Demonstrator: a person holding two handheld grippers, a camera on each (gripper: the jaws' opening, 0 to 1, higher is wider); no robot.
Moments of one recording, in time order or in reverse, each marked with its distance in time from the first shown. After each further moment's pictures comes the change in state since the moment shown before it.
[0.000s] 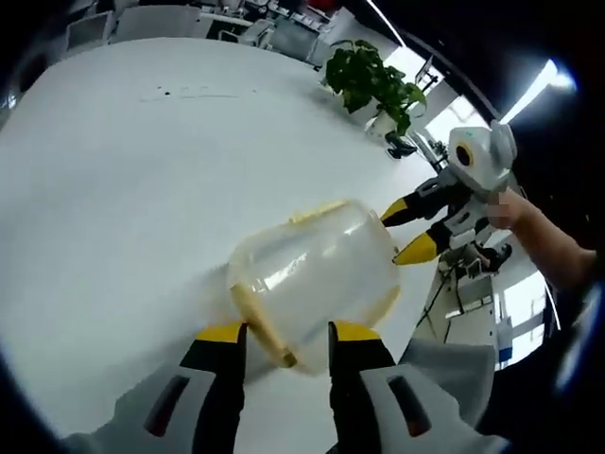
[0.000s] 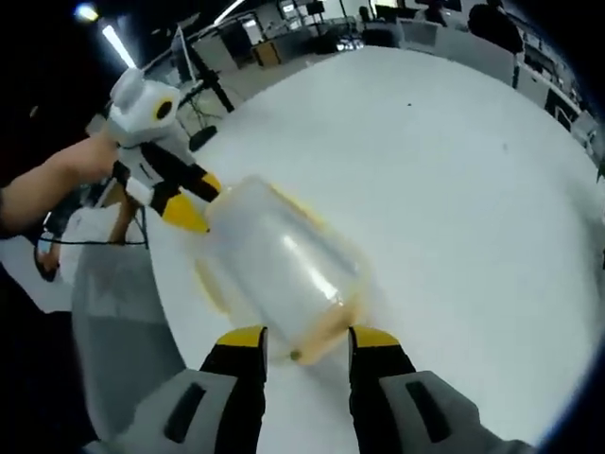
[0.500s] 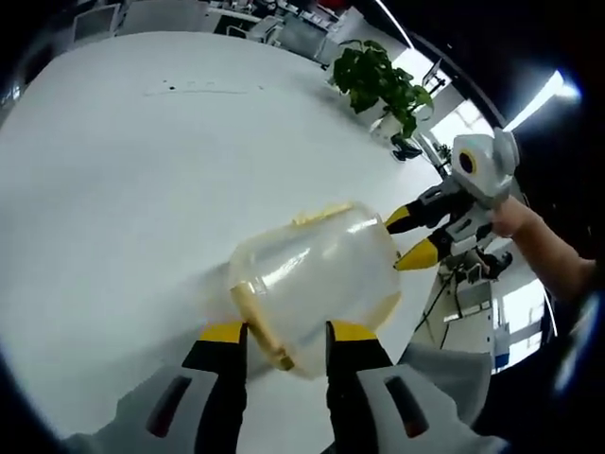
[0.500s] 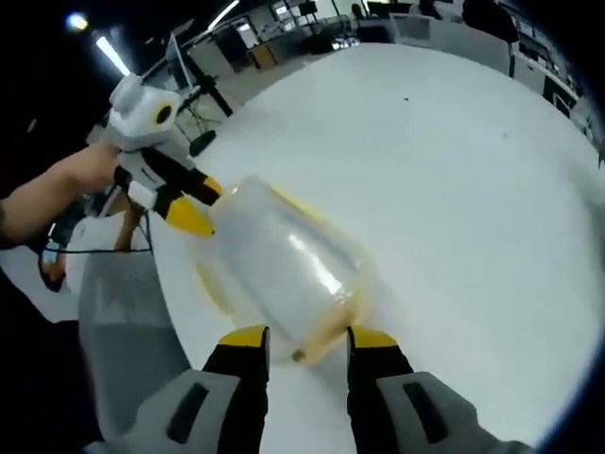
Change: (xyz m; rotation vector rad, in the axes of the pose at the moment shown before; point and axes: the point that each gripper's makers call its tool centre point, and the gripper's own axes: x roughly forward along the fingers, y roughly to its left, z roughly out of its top) left arm 0.003 0.000 0.001 -0.027 0.013 0.005; right arm 0.002 0.002 -0.002 0.037 0.002 0.033
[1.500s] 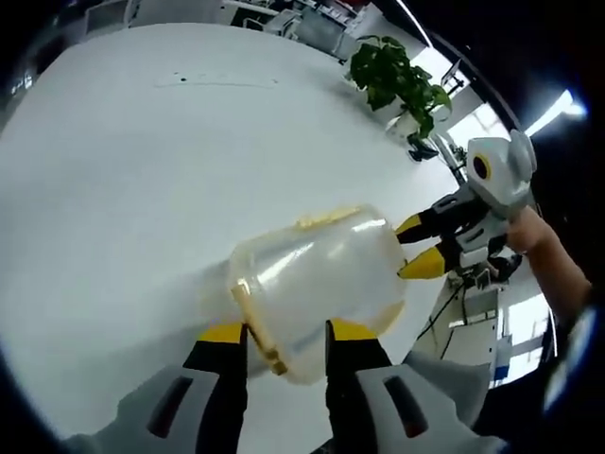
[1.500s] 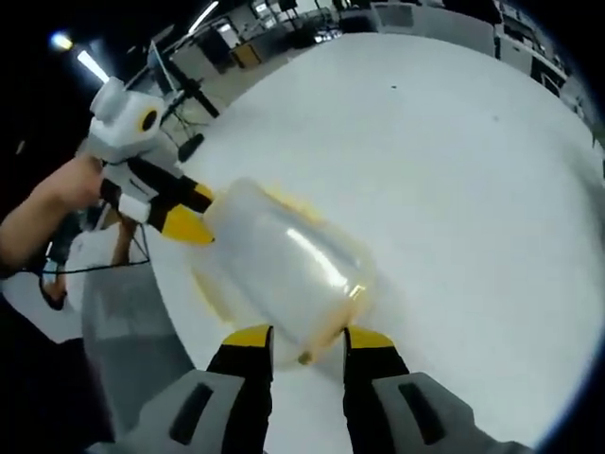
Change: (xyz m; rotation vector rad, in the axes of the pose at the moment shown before) left arm 0.003 0.000 0.003 -0.067 0.040 0.067; right arm 0.006 -0.003 0.005 0.086 0.057 -0.021
